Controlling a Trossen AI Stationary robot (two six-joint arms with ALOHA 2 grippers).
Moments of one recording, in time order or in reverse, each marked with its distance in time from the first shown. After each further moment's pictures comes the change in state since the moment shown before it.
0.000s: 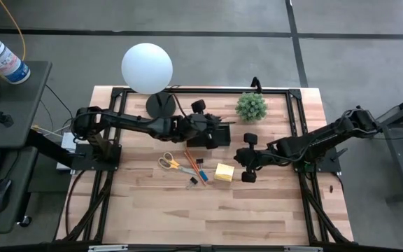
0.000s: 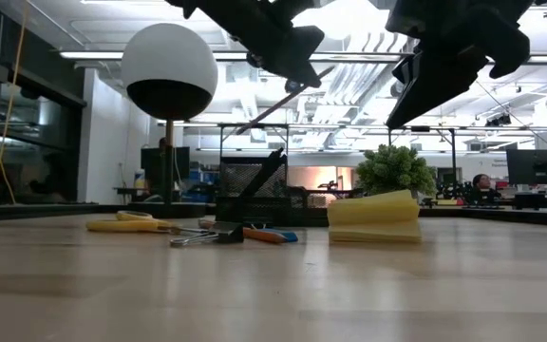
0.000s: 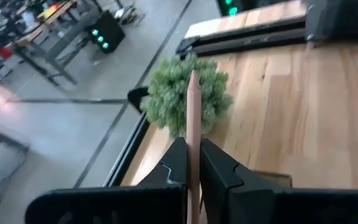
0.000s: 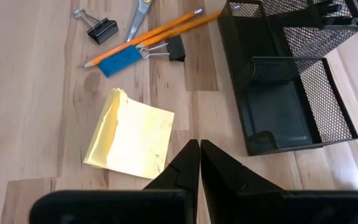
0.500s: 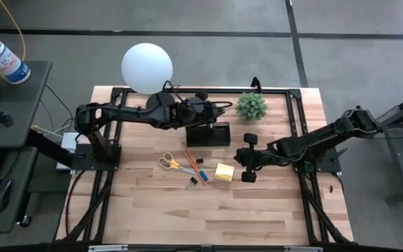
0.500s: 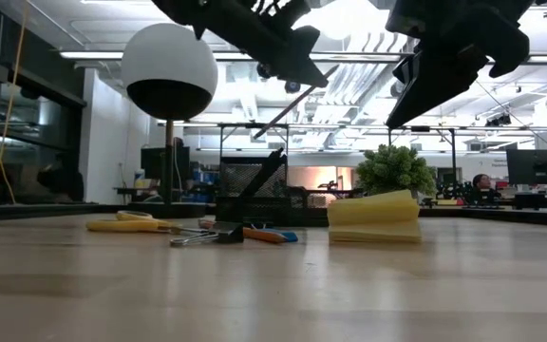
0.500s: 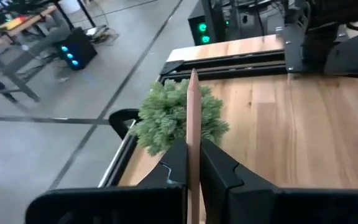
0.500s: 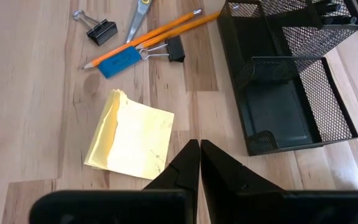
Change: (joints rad) left arm 0.126 0.001 0.000 0.087 0.279 0.017; right arm 0.000 0.000 0.000 0.001 0.003 0.009
